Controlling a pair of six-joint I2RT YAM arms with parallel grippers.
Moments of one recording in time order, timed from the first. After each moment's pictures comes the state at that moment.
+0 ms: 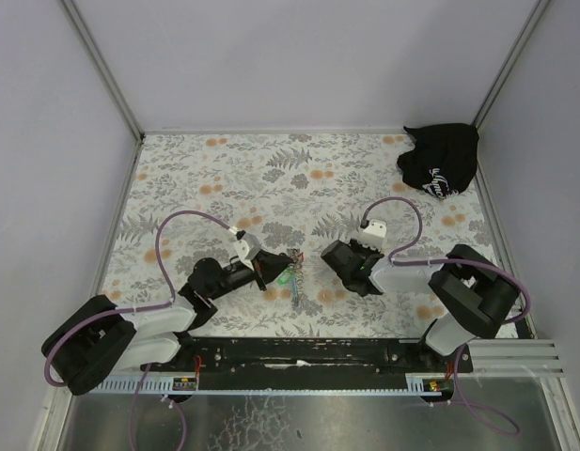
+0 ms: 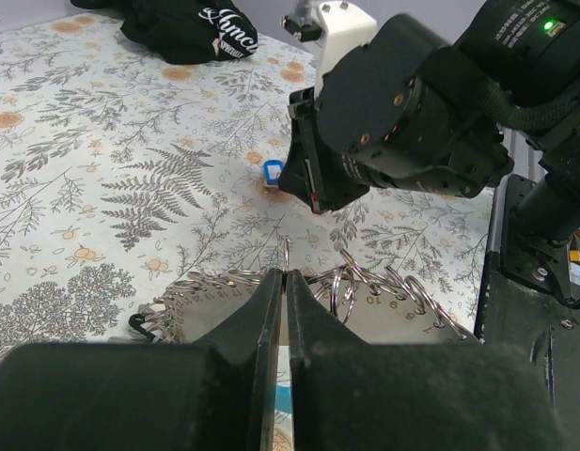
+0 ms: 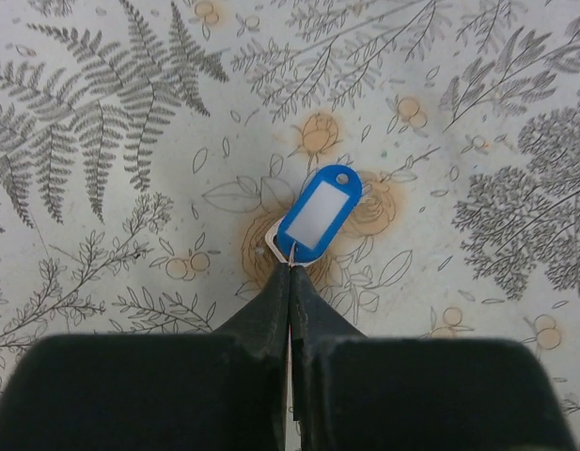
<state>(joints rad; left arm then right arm) -0.72 1.15 0.14 1.08 0.36 -0.23 0.86 1.56 0.61 -0.13 0.95 0.96</state>
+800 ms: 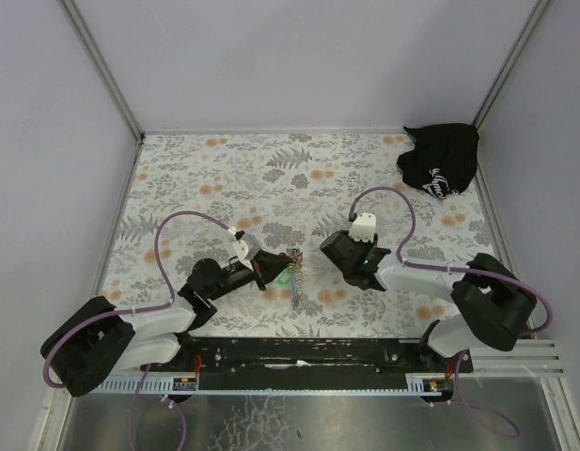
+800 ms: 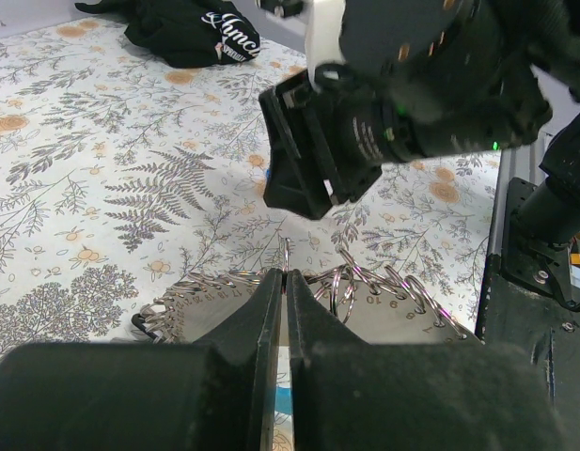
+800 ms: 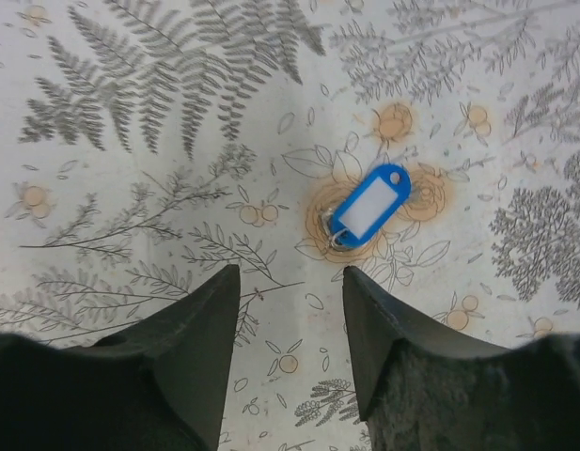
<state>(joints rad) -0.72 1.13 0.13 1.08 0.35 -0.23 0.88 1.50 0.69 -0.26 0.79 0.84</state>
